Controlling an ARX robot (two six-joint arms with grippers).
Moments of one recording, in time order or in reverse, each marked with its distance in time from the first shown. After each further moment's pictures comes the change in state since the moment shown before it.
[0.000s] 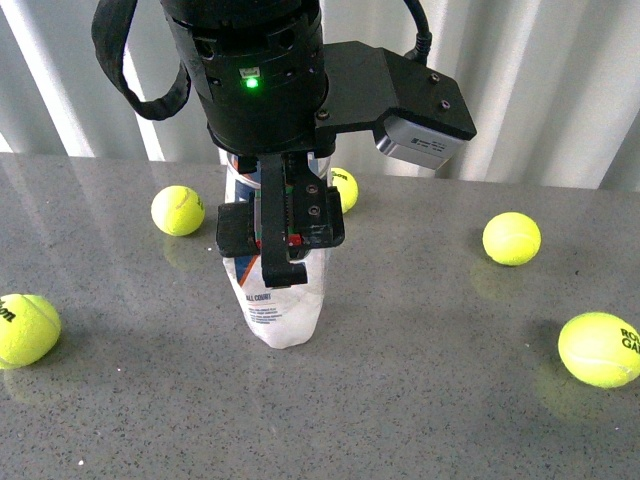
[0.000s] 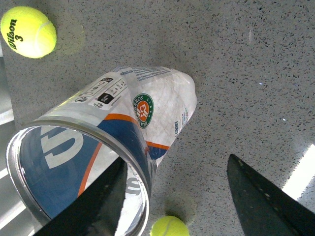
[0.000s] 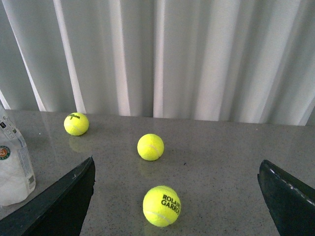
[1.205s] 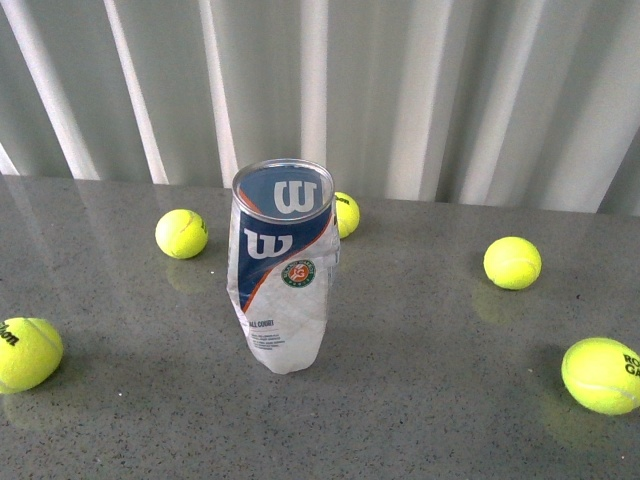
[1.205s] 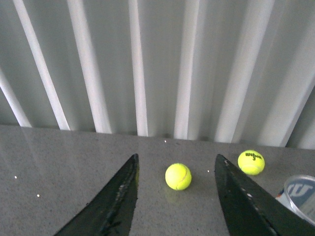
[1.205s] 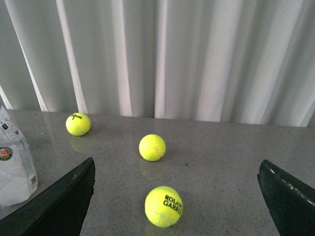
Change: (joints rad) left arm 0.478 -1.079 -1.085 1.138 0.059 -0.938; right arm 0.000 0.000 0.000 0.000 0.000 0.000
